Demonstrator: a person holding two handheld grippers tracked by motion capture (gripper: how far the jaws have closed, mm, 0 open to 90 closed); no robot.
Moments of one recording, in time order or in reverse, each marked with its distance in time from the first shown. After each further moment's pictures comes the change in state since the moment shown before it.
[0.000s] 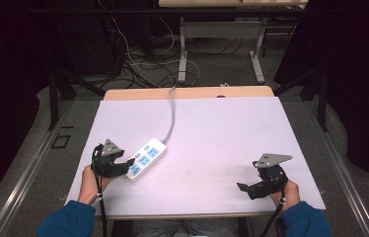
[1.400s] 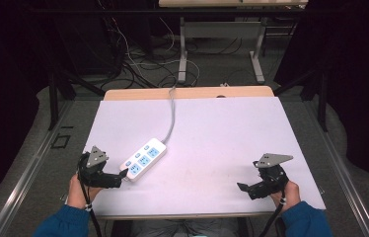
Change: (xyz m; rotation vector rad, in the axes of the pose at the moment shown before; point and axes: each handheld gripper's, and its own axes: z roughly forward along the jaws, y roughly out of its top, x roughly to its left) left arm -0.005 -0.020 -0.038 -0.051 0.041 0.013; right arm 0.000 0.000 -0.002 -0.004 -0.001 0.007
